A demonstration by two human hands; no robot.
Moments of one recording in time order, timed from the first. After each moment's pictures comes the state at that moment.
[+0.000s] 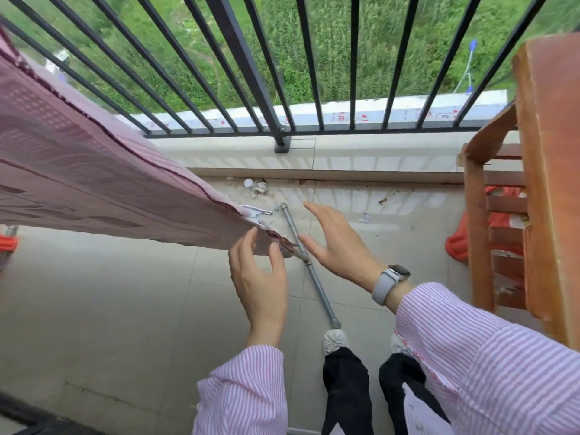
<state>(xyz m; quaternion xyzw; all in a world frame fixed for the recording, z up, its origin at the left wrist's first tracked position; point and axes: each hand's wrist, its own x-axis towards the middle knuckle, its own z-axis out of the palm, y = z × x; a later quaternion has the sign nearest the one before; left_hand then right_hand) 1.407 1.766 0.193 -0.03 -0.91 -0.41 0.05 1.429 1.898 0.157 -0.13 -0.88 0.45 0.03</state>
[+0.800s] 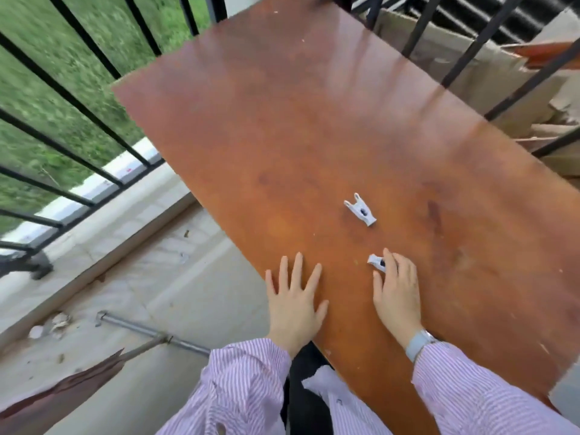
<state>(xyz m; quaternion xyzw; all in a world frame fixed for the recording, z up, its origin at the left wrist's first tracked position) 1.714 1.977 0.117 -0.73 -0.66 0.06 -0.16 1.901 2.005 0.115 -0.74 -0.66 0.13 0.05</state>
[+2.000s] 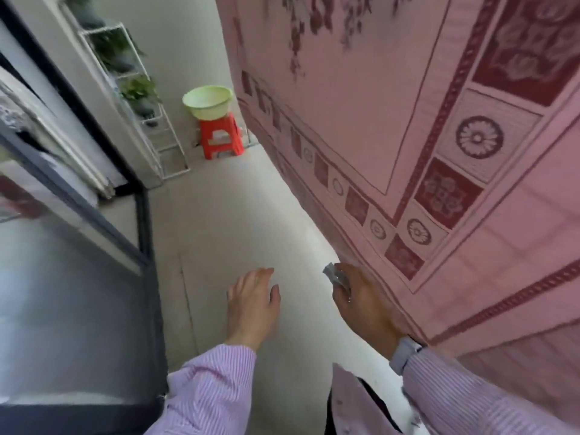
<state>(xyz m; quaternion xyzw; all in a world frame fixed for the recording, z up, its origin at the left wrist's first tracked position) 1.330 1.252 0.271 0.20 -0.95 -0.19 0.14 1.262 1.433 0.292 0.23 -0.89 0.38 0.00</state>
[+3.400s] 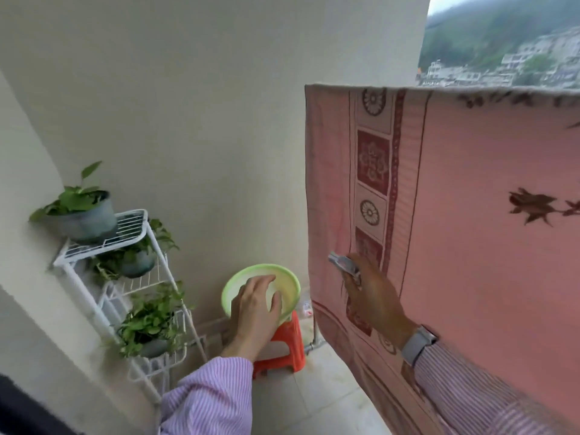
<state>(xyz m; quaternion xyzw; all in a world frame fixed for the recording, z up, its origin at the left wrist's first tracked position) 0.399 0.386 0.386 0.16 -0.91 -0.30 0.26 0.299 0.574 0.398 0.28 -0.86 0.40 0.17</state>
